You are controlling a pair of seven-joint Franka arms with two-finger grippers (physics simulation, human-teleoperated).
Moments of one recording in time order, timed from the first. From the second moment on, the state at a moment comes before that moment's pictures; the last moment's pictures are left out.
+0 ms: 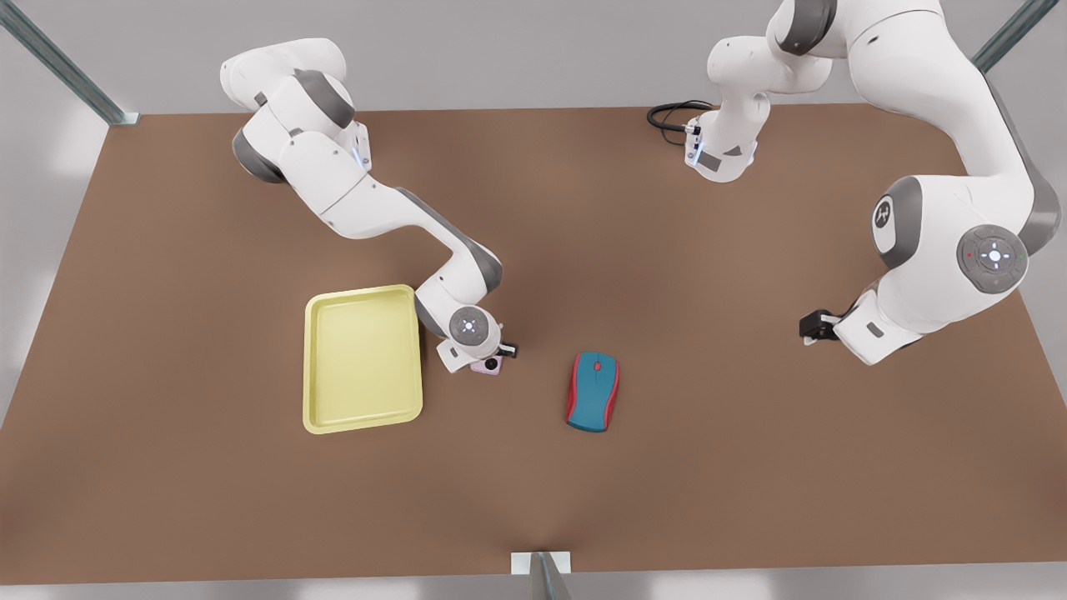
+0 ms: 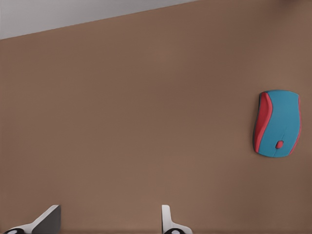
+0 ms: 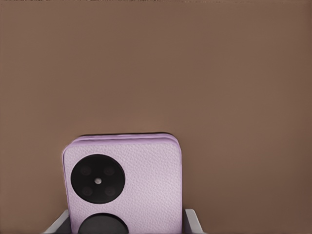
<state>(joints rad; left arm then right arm) -0.10 0.36 0.03 -1.29 0.04 1.60 0.09 0.30 0.90 0.42 -1.49 -0.24 2.18 1.00</state>
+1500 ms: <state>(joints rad) -0.11 0.36 0.04 -1.29 0.04 1.60 0.08 -0.05 0.17 0.03 -1.43 -0.09 1.69 0.37</state>
